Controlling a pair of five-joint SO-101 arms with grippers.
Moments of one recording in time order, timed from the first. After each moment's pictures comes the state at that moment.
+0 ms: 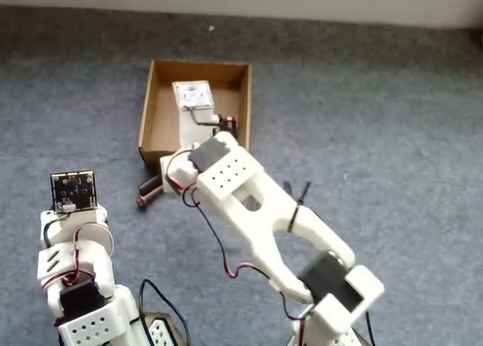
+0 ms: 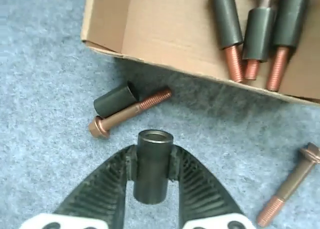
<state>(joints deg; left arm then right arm) -30.8 -104.1 92.1 52.4 -11.9 -48.4 3.1 5.0 63.0 -27.4</state>
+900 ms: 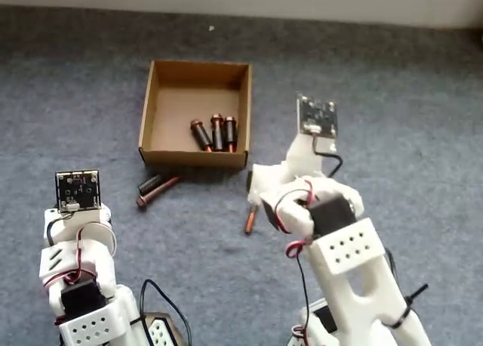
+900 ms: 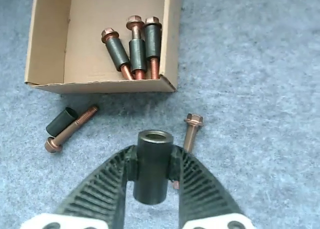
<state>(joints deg) -29.1 -104.1 92.1 52.4 -11.9 -29.5 -46.2 41.7 63.0 -25.2</state>
